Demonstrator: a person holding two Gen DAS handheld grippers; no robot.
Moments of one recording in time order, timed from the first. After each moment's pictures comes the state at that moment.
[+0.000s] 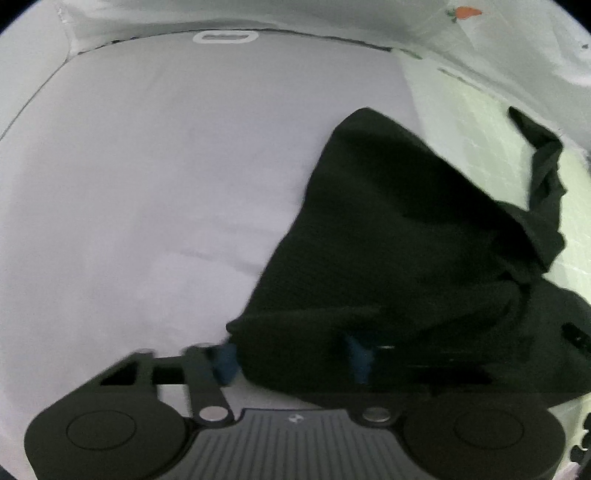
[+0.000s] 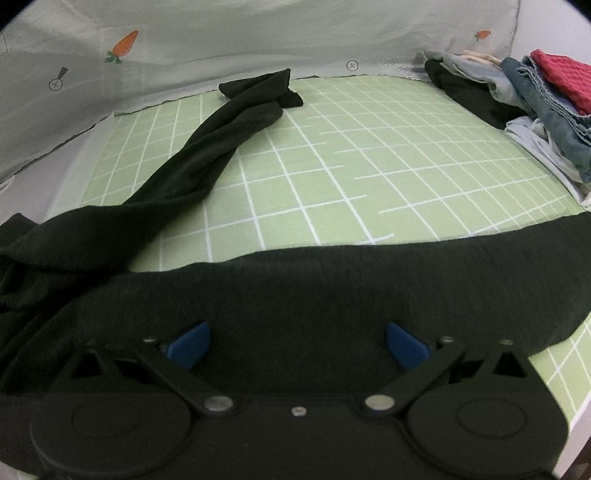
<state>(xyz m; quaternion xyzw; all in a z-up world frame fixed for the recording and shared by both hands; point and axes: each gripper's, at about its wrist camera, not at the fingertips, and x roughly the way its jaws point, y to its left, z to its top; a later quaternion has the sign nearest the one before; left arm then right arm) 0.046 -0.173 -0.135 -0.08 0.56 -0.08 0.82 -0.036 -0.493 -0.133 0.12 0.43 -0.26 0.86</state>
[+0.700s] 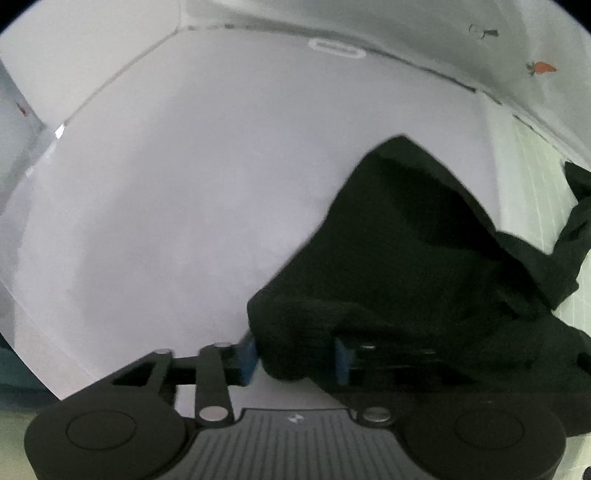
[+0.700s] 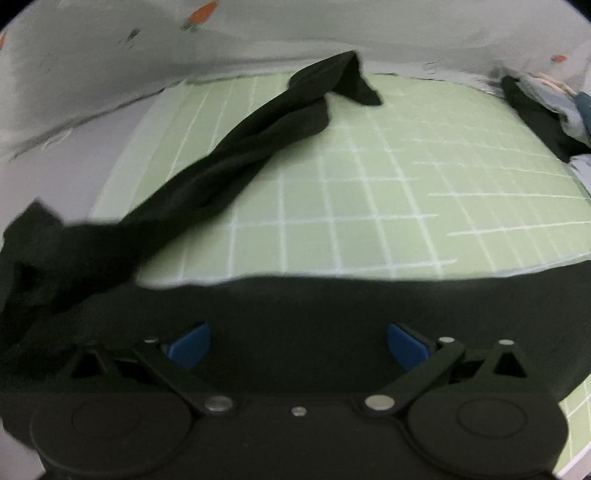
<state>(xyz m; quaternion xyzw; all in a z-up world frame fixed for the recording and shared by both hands) 0.014 -0.149 -0.113 -0.11 0.56 0.06 0.82 -0.016 -0.489 -0.116 0.10 0.47 -0.15 0.87</state>
